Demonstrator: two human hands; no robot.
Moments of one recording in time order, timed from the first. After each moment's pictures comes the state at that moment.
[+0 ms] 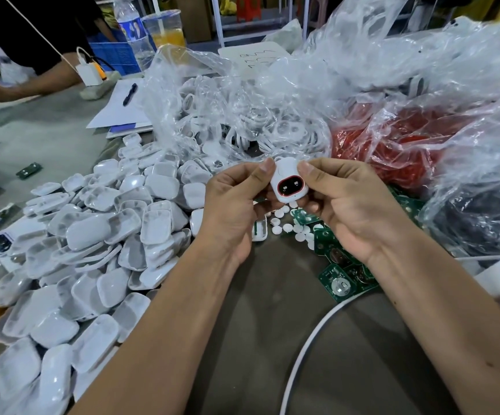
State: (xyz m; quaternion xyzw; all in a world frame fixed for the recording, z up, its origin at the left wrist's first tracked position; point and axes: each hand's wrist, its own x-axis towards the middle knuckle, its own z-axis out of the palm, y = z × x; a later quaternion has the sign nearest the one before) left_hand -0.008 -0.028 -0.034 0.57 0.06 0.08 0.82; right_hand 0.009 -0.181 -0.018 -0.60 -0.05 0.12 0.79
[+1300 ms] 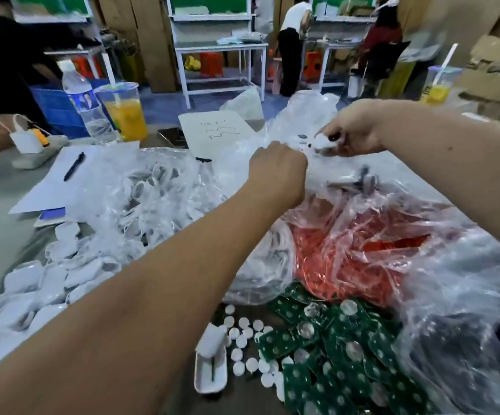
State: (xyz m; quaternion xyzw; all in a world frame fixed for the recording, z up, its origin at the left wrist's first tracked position) left_hand 0.206 -0.101 0.056 0.98 -0.16 0.15 -0.03; right_hand 0.288 -0.252 0.111 -0.81 0.13 0.14 0.56
